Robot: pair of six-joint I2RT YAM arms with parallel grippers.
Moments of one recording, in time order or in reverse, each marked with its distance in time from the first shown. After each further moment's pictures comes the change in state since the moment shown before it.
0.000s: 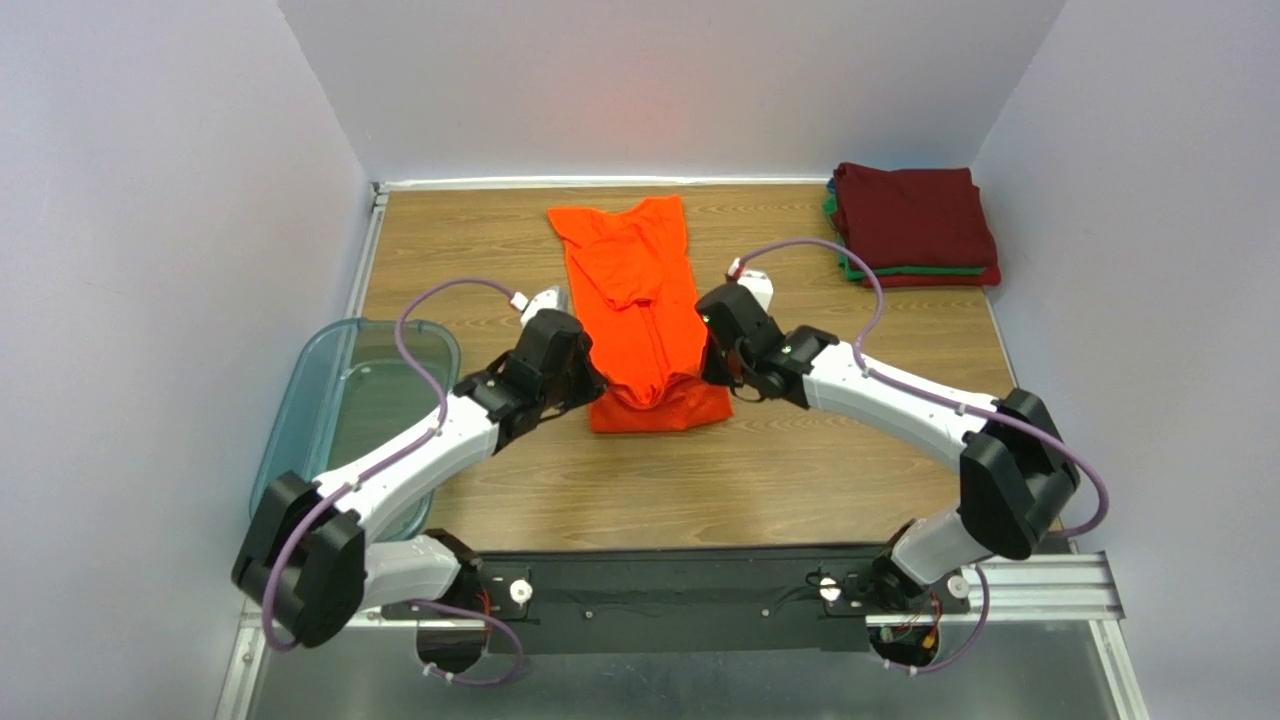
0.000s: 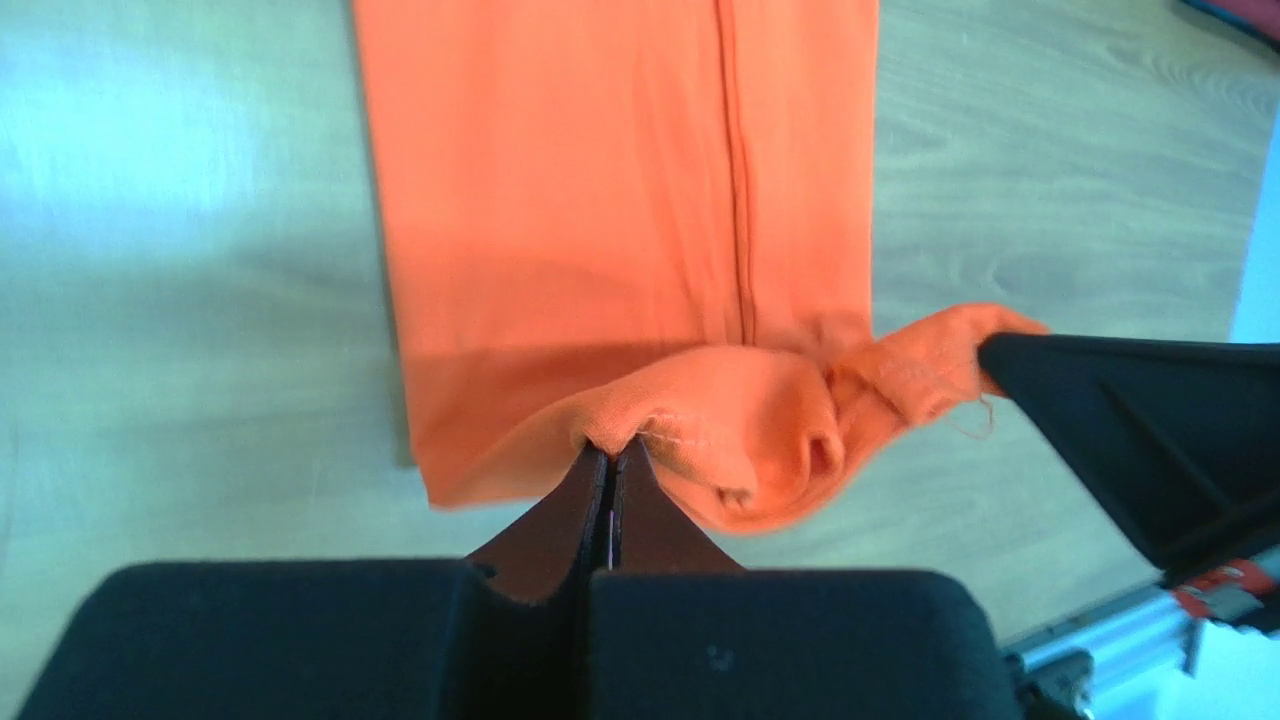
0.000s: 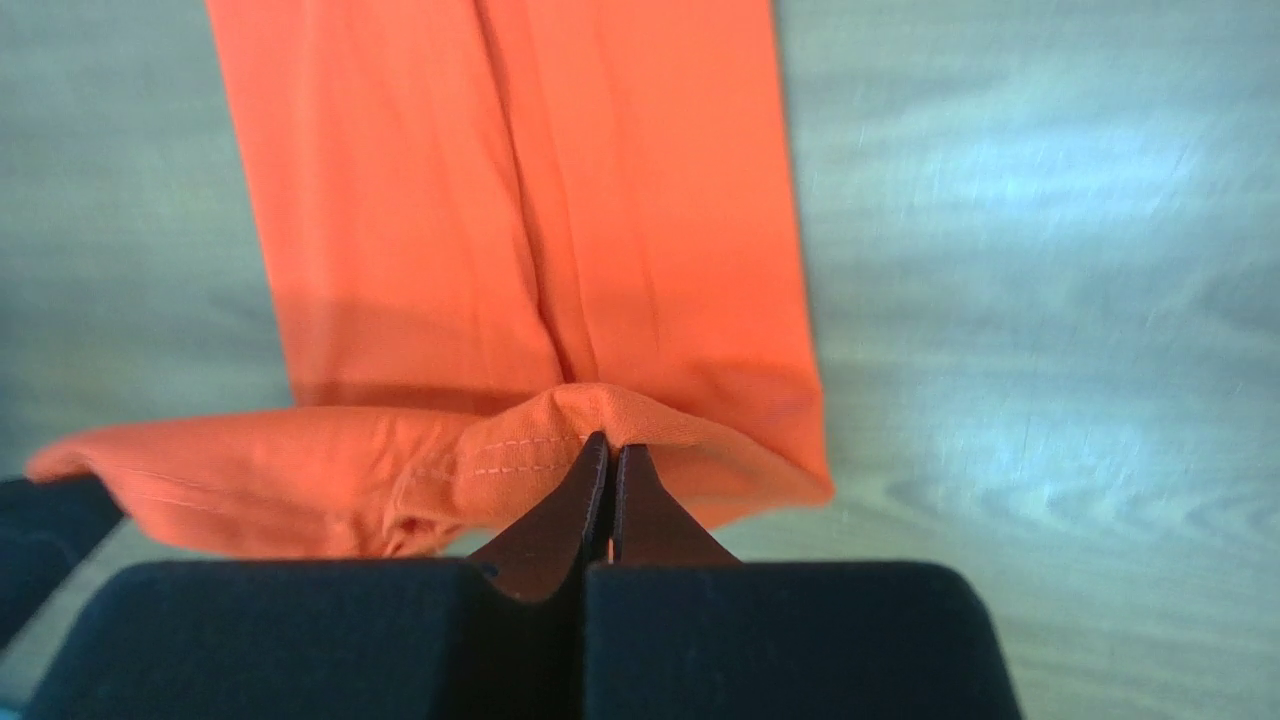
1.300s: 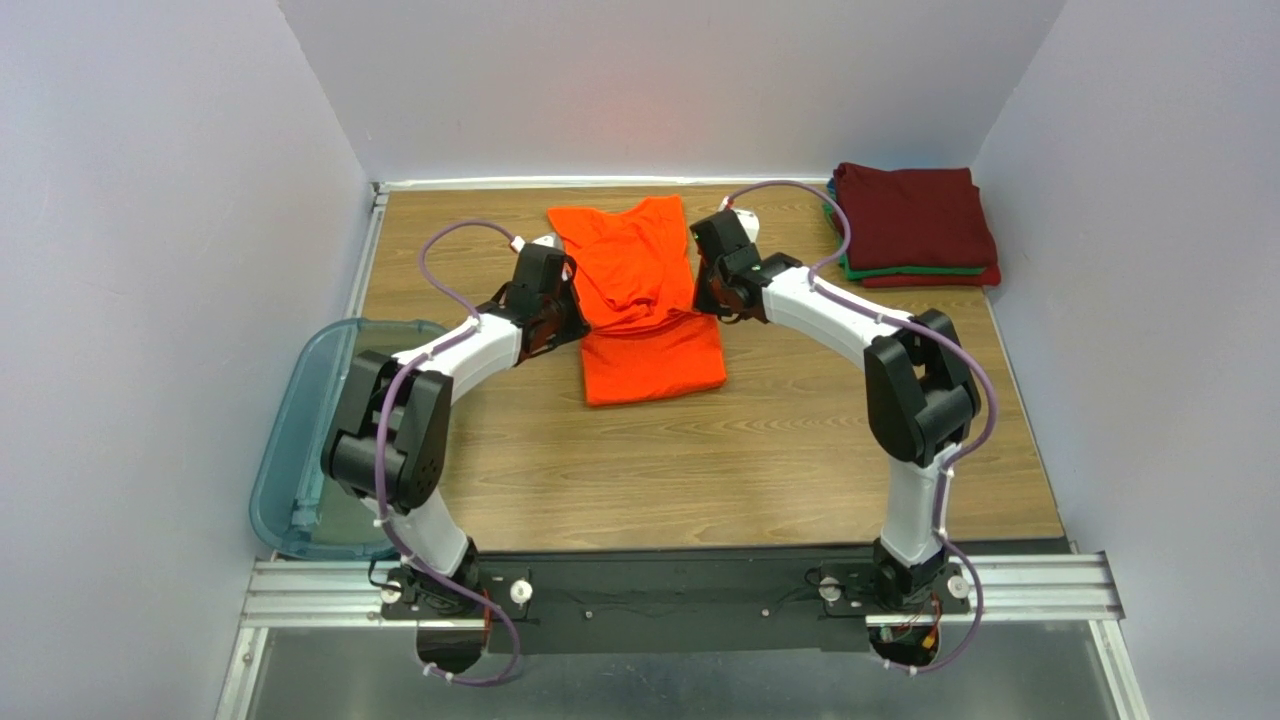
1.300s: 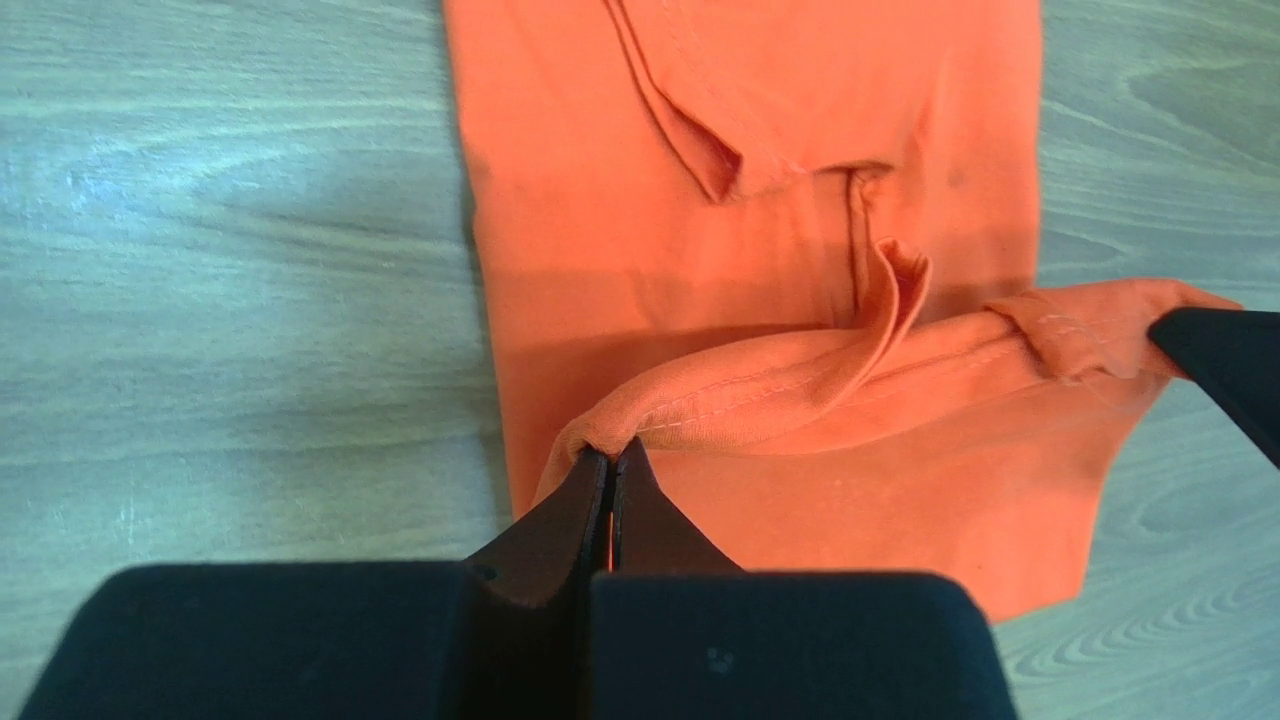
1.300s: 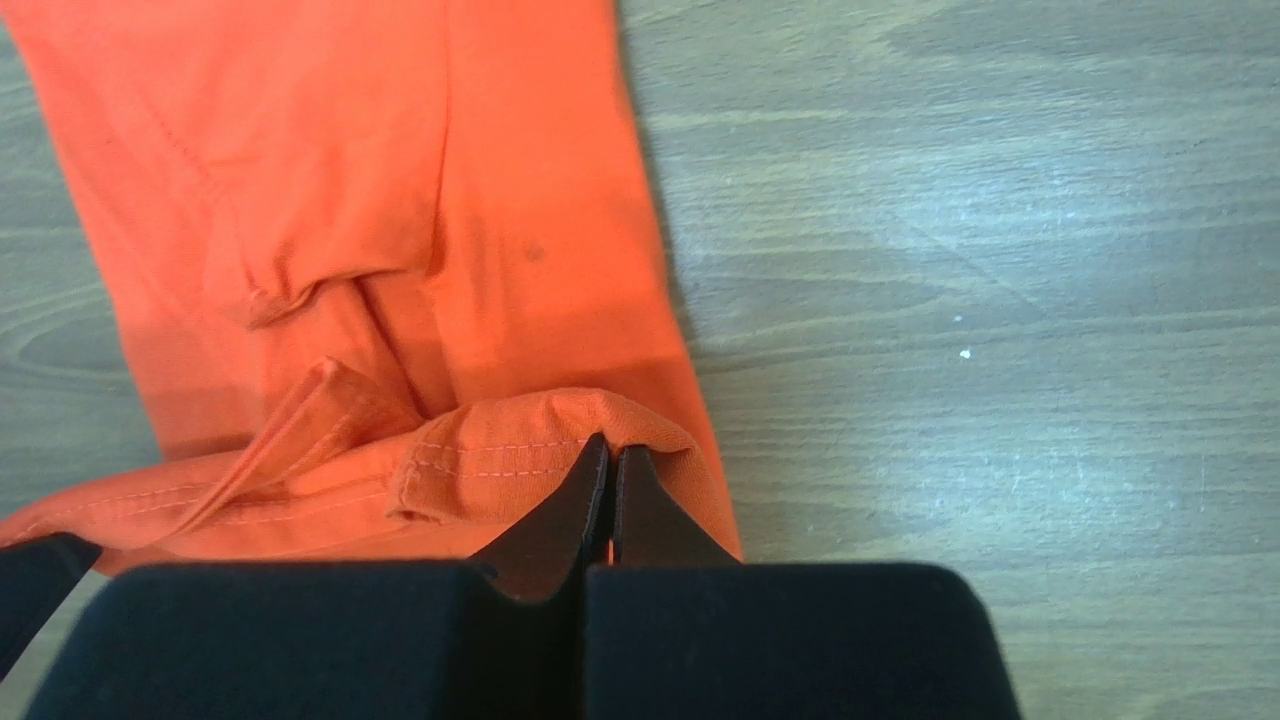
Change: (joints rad) left arm 0.282 0.512 0.307 0.159 0.142 0.270; right arm -0.223 0.445 0.438 0.022 -0.052 -0.150
